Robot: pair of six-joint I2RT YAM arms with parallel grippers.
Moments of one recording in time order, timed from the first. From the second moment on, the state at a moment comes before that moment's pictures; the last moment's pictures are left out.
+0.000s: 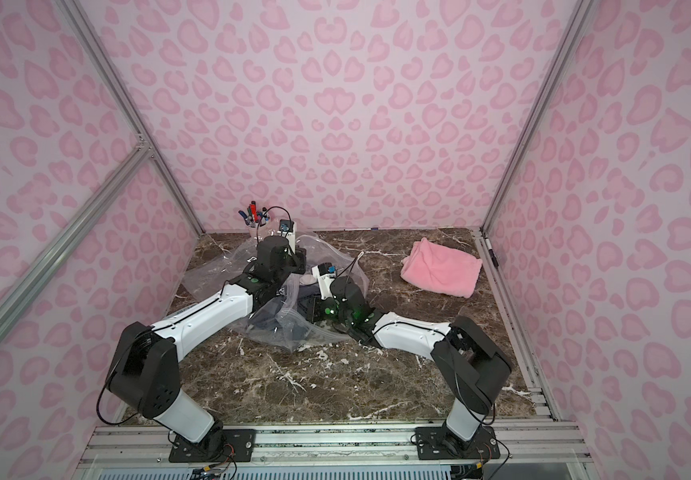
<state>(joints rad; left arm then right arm) -0.48 1.62 1.17 0.04 -0.30 -0.15 0.88 1.66 1.01 0.36 -0.26 0.68</state>
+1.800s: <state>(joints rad) -0.45 1.57 1.04 -0.09 -0.90 -0.52 0.37 1.02 1.09 -0.21 -0.12 0.43</state>
